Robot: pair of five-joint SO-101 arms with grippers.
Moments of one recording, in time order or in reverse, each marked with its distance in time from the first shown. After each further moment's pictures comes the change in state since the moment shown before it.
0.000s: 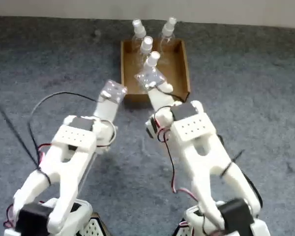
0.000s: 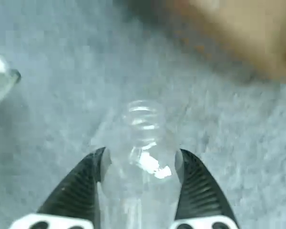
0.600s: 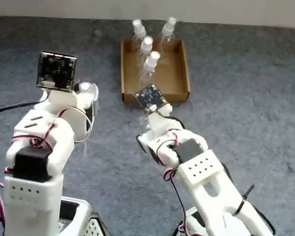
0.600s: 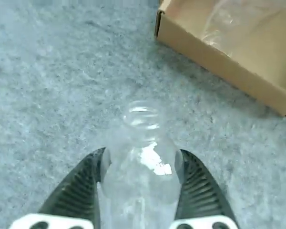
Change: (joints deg) left arm -3.7 -33.8 -19.8 10.5 9.2; right arm -6.7 -22.2 24.0 -16.2 -4.6
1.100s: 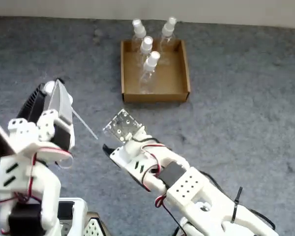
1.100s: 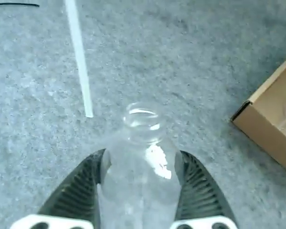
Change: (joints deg) left arm -10.2 -29.5 18.7 -15.5 18.7; right arm -16.4 -3.0 12.7 -25.8 0.0
